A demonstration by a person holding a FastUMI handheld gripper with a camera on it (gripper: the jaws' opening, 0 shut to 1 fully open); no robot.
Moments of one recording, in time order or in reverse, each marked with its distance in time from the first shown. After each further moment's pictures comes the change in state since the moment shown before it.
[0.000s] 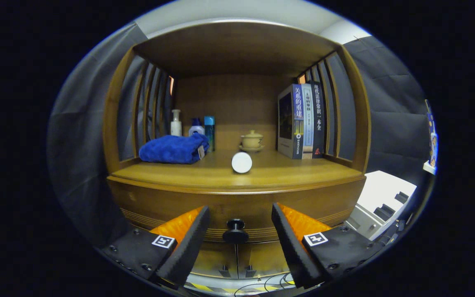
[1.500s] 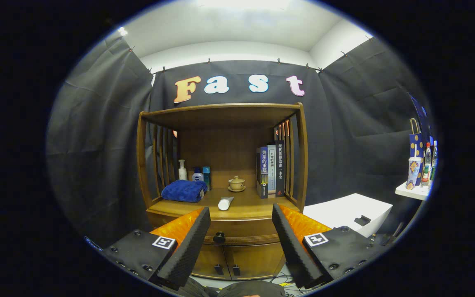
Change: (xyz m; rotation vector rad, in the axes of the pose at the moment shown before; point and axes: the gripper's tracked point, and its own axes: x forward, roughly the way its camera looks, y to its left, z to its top) arm -0.174 -0.049 0.123 0.036 -0.152 -0.024
